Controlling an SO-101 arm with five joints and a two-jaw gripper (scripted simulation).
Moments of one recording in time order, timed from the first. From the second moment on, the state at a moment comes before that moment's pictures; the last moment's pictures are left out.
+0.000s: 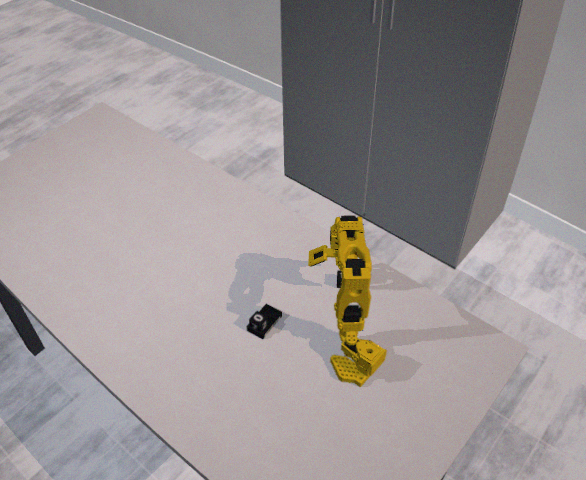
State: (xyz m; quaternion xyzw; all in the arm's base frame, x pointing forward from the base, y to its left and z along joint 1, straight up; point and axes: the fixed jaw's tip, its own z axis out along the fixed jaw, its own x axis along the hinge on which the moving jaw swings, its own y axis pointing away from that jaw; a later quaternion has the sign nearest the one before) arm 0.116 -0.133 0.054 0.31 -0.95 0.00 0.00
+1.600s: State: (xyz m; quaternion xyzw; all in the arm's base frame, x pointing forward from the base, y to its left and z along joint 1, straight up) arm 0.116 -0.134 0.017 0.31 -0.95 0.00 0.00
